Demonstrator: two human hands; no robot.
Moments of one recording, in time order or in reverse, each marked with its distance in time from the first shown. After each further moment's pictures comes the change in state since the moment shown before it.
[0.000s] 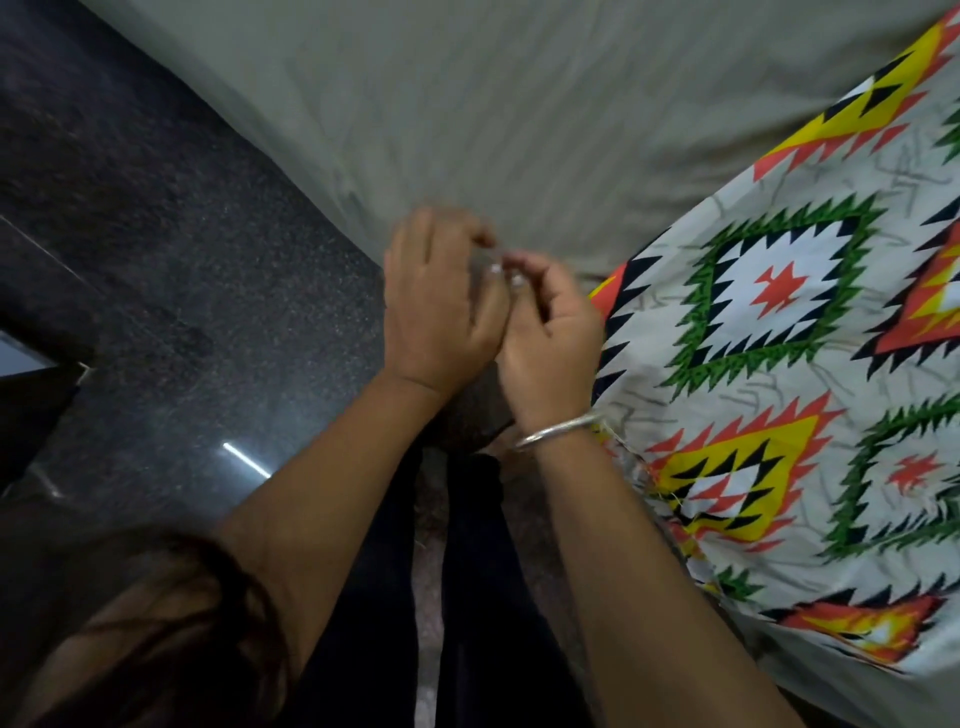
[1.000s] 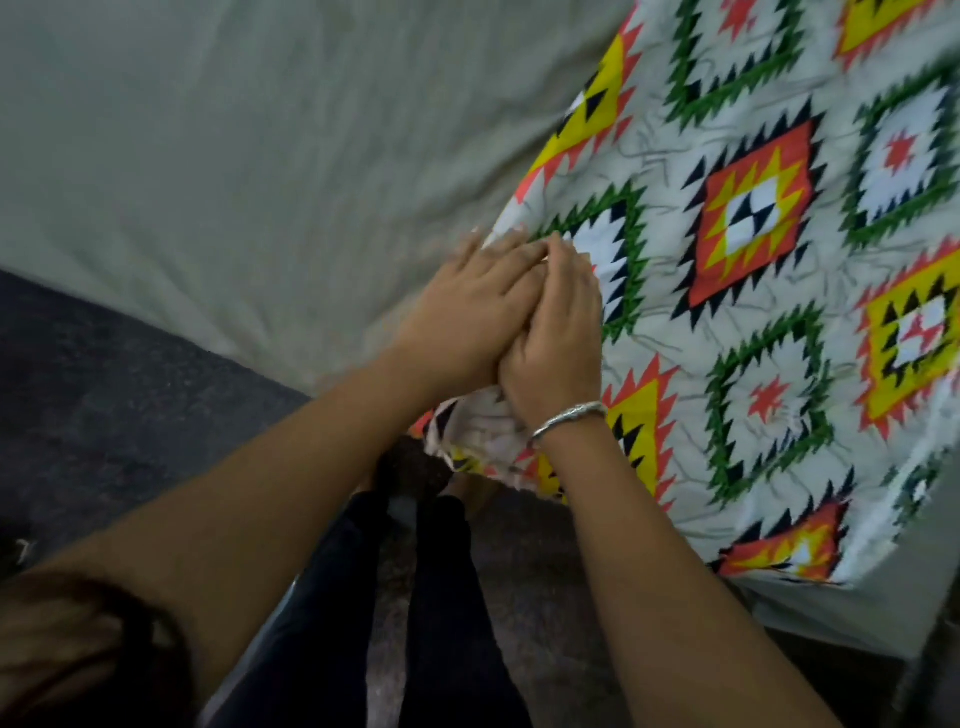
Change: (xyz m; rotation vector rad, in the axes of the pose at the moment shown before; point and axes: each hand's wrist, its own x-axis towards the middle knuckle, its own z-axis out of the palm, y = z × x) left_hand 0.042 0.092 0.096 0.315 -0.680 0.723; right_hand 0.054 0.020 -0.133 -0.660 0.209 -0.270
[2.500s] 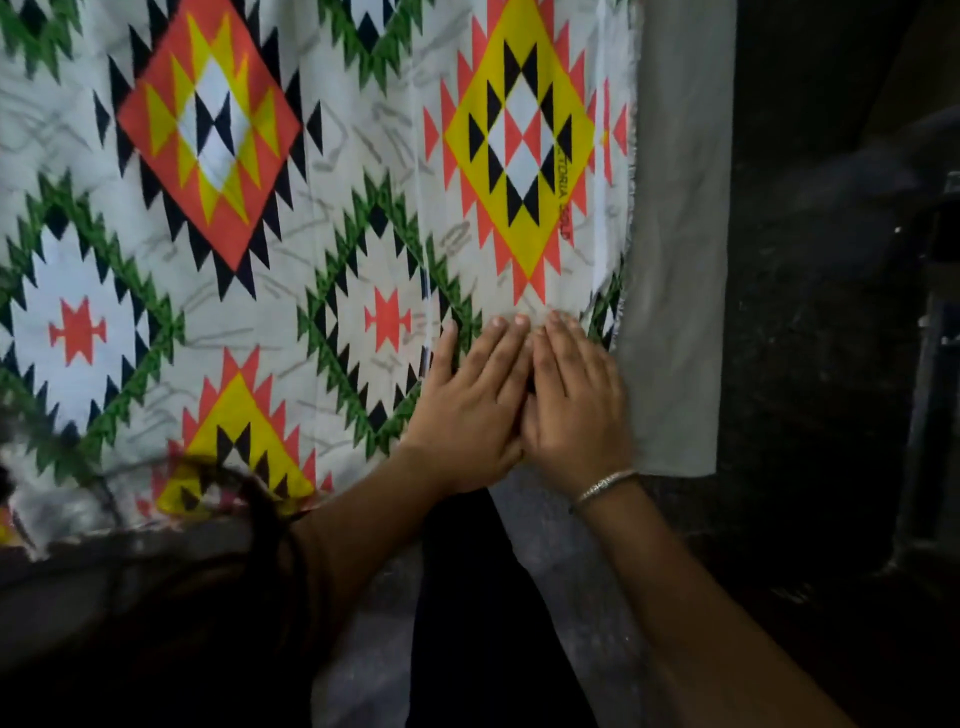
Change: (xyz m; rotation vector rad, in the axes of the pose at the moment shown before) left_hand 0.086 0.319 0.163 0.142 -0.460 0.293; right_hand -0.151 0.311 -0.189 -0.346 -0.023 0.238
